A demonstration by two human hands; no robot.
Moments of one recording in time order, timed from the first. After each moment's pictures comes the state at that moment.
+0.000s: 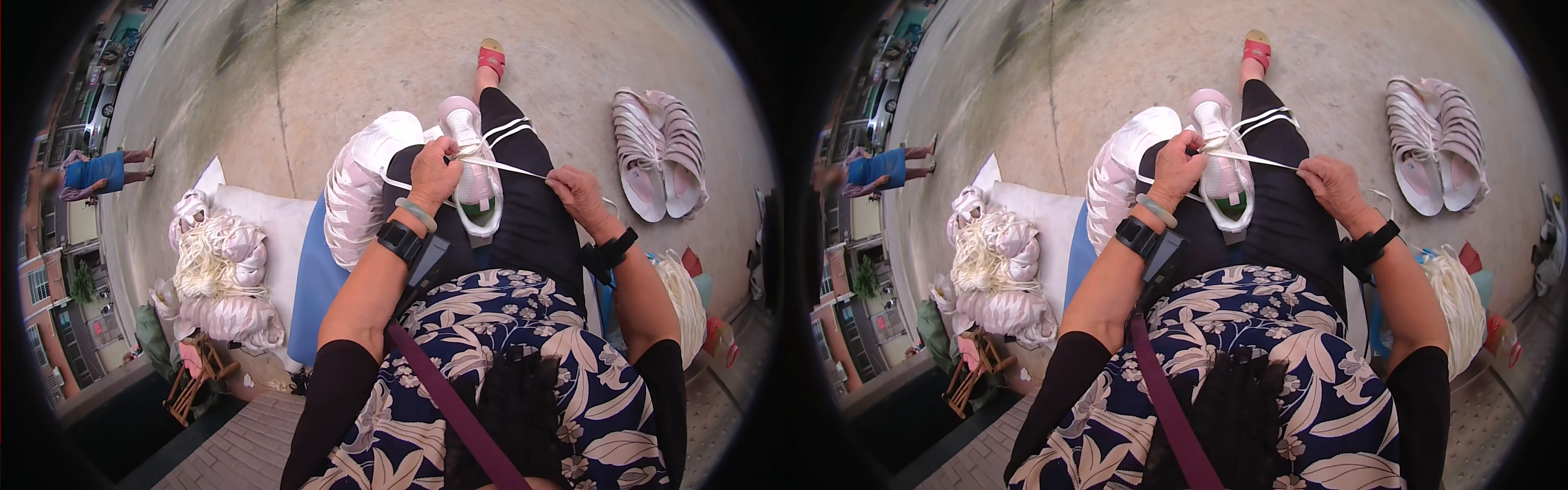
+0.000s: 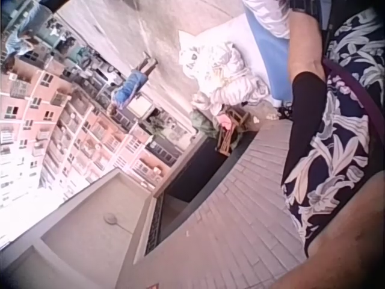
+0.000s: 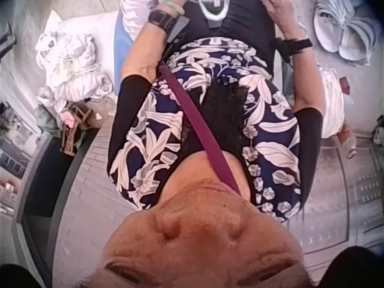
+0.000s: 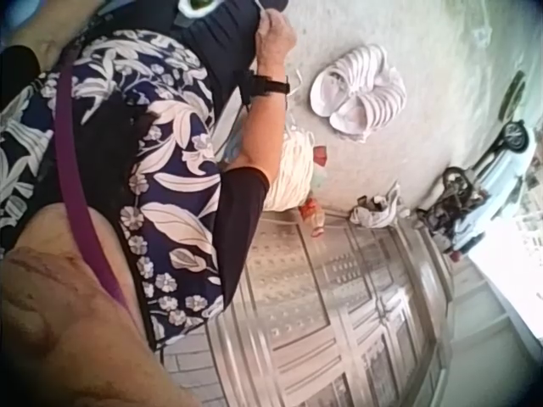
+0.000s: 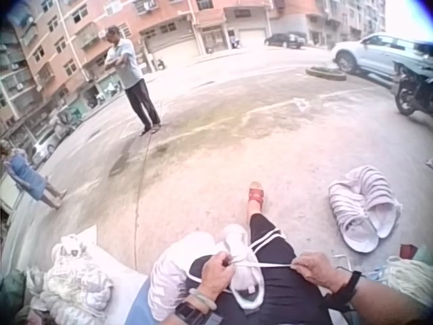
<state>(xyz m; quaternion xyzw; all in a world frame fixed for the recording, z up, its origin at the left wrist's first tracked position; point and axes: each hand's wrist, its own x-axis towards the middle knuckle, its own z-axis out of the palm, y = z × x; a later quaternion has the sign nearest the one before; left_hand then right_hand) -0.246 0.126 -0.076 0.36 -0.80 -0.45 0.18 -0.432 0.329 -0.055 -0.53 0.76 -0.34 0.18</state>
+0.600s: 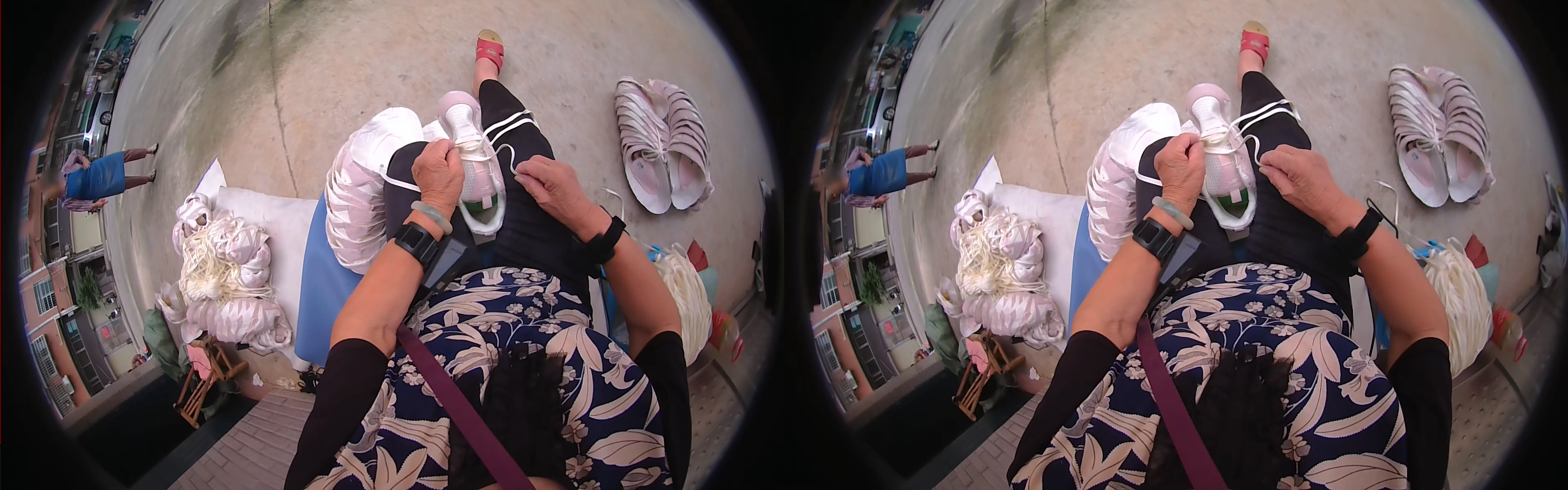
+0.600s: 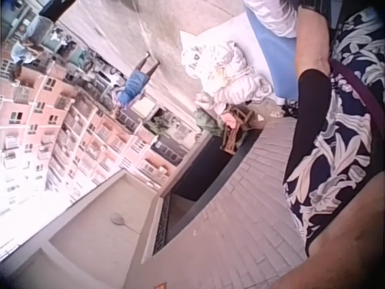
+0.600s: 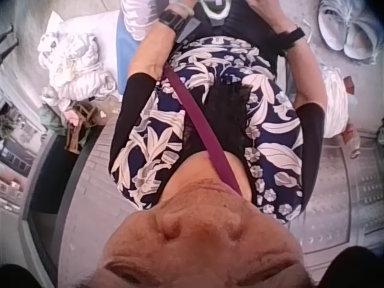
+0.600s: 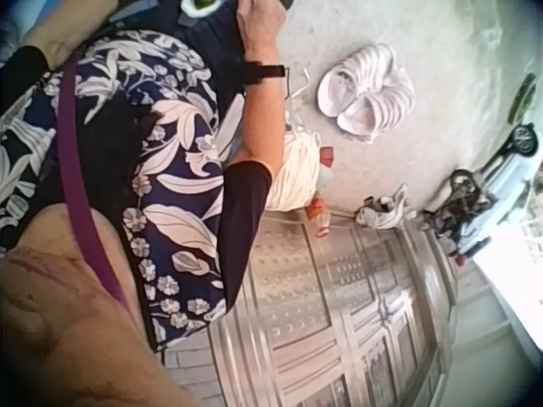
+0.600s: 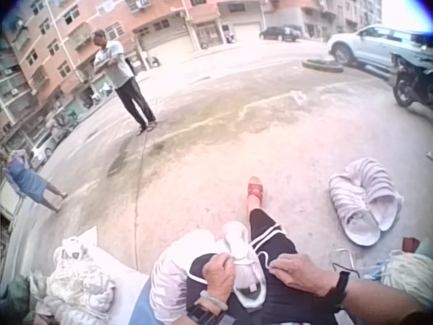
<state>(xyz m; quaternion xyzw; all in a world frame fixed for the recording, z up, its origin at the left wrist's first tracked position) -0.256 0.139 -0.082 0.38 -0.82 -0.30 0.32 -0.402 0.290 -0.039 -0.58 0.69 -0.39 0.19</state>
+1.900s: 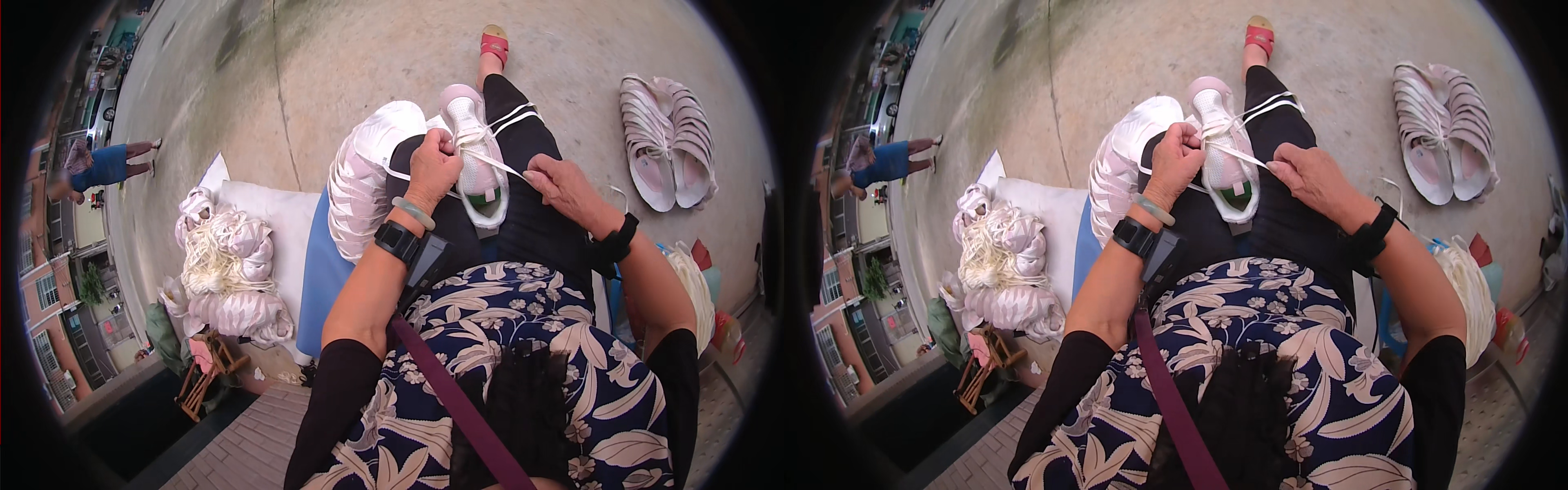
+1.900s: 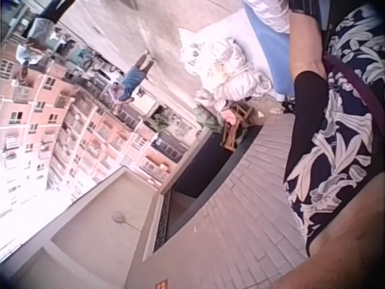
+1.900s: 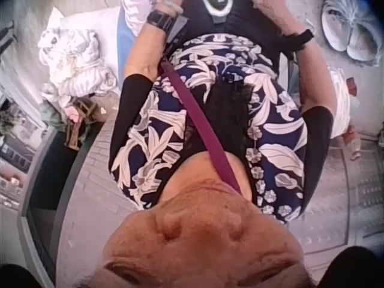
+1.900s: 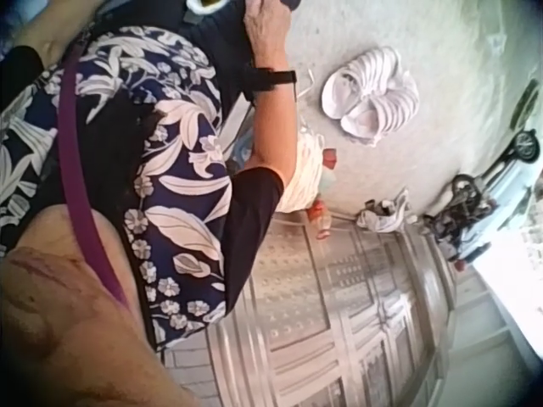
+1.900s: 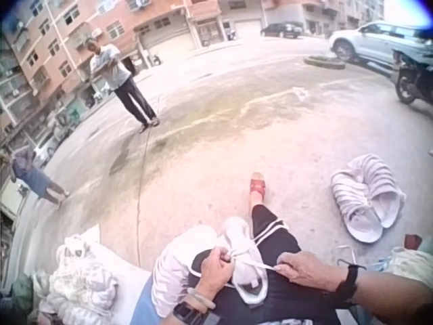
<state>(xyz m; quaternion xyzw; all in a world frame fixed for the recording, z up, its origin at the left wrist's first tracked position) -0.237 0.125 -0.071 0.39 -0.75 -0.52 0.15 -0.407 0.300 -0.032 -0.49 0.74 -0.30 0.34</state>
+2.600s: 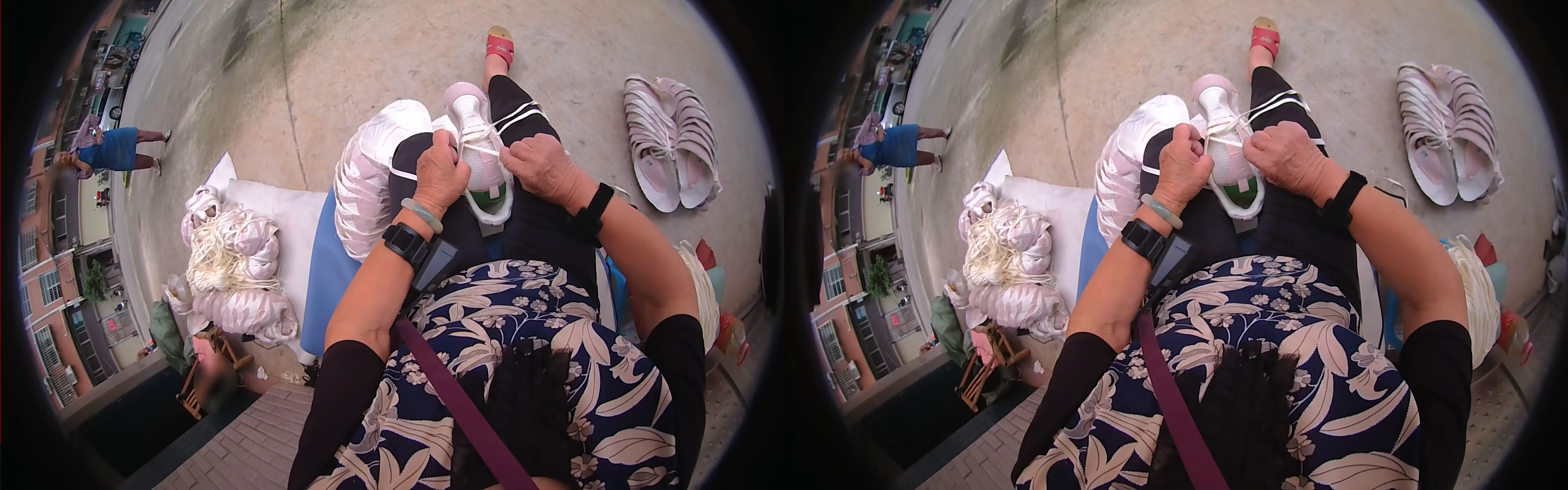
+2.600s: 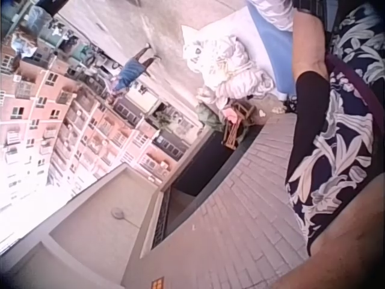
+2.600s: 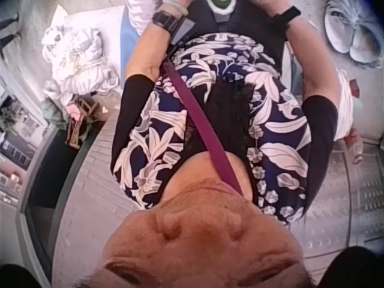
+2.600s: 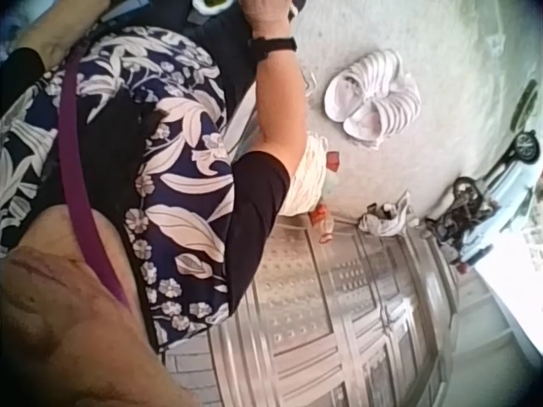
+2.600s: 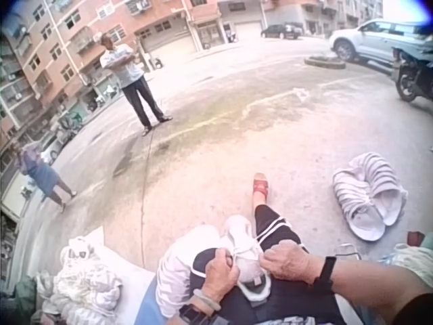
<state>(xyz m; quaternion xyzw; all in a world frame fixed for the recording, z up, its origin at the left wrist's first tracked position) -0.233 0.138 -0.065 0.34 -0.85 -0.36 0.18 -0.400 0.261 -0.047 -0.77 0.59 -0.23 -0.05</state>
